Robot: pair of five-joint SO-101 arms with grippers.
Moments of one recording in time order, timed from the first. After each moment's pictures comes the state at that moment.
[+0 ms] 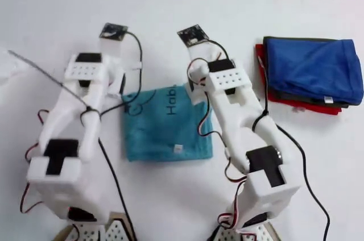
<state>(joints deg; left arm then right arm) -6.3 9.7 10.2 65.9 -6.5 -18.9 10.9 10.1 61.0 13.0</state>
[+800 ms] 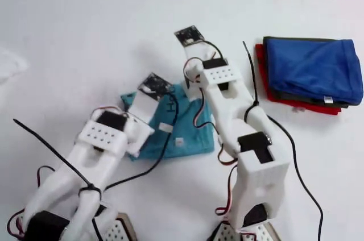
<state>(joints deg) 12.3 -27.3 53.8 57.5 -11.4 -19.0 22.9 1.8 56.7 13.0</state>
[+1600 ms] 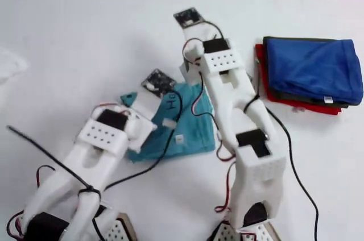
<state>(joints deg) 12.0 -28.0 48.0 60.0 -13.0 -18.9 21.8 -14.5 71.6 13.0</state>
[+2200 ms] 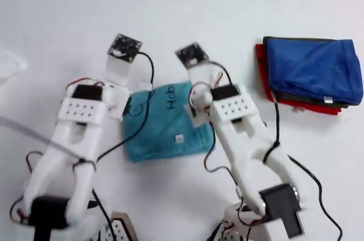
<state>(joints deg) -1.5 -14.7 37.1 53.5 -13.4 -22.6 -10.7 35.3 57.4 13.0</state>
